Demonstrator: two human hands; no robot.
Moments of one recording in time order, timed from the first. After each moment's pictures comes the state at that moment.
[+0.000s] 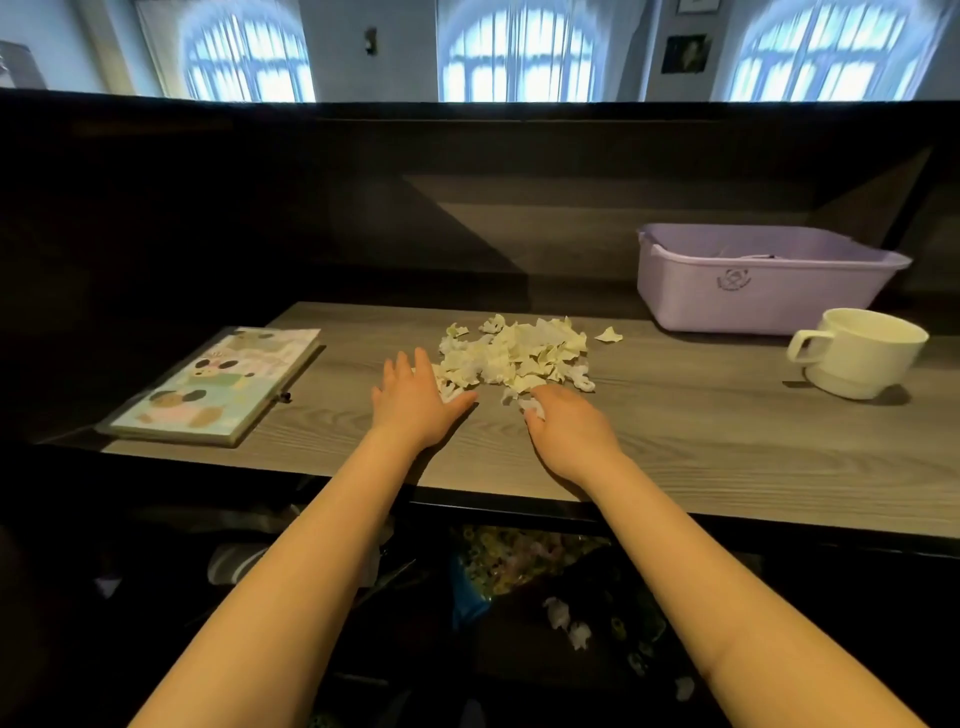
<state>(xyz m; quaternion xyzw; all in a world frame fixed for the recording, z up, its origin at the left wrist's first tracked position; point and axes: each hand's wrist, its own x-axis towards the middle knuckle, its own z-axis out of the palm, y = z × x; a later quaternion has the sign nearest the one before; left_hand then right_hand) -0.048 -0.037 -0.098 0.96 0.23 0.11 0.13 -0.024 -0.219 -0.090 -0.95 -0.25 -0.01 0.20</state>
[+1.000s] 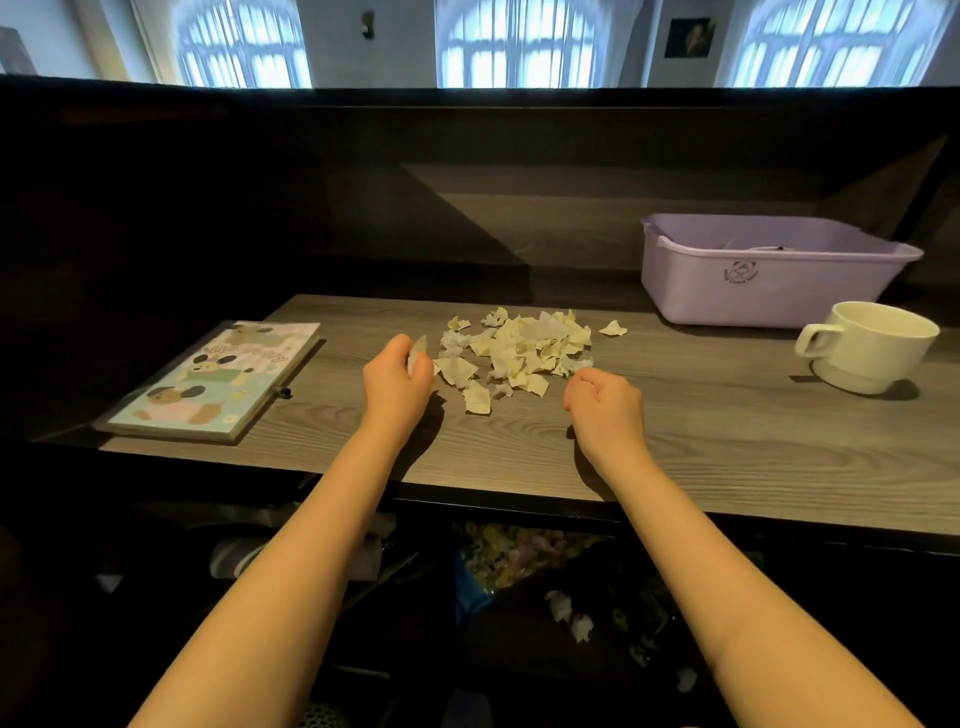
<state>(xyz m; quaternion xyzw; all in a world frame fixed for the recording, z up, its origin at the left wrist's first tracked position) -0.062 -0.033 -0.087 0.82 0.17 0.34 0.43 -0.021 -0.229 -0.088 -0.85 -0.13 -0.10 0.50</state>
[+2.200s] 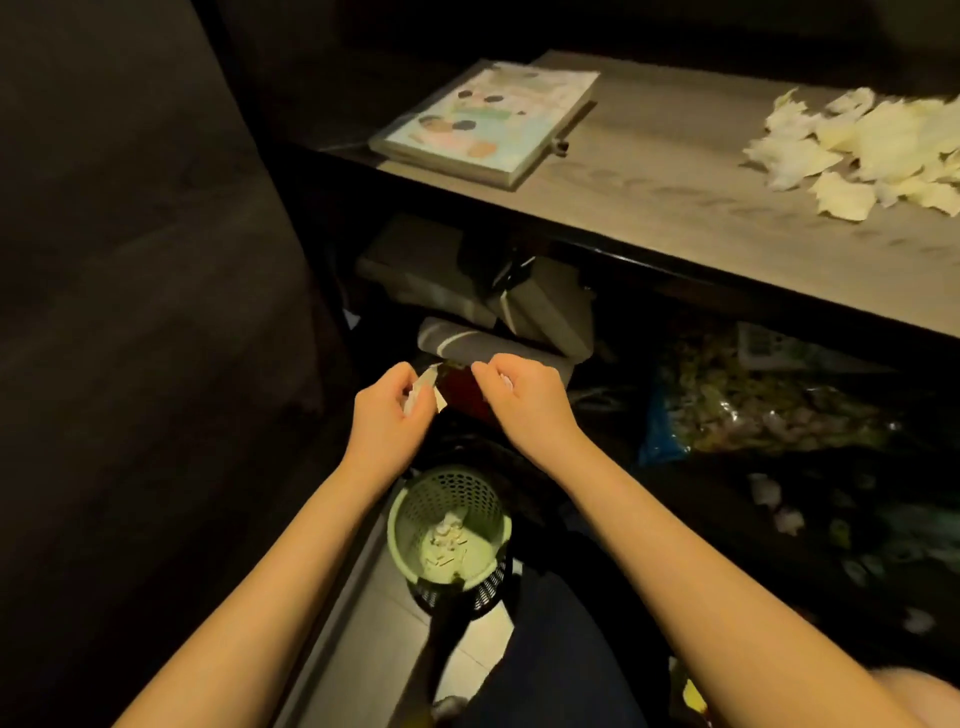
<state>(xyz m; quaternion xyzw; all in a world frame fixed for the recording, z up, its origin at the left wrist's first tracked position) -0.316 0.074 -0.261 0.81 0.34 0.31 0.36 -0.199 -0.027 -0.242 -0.77 -0.42 0.14 0.45</state>
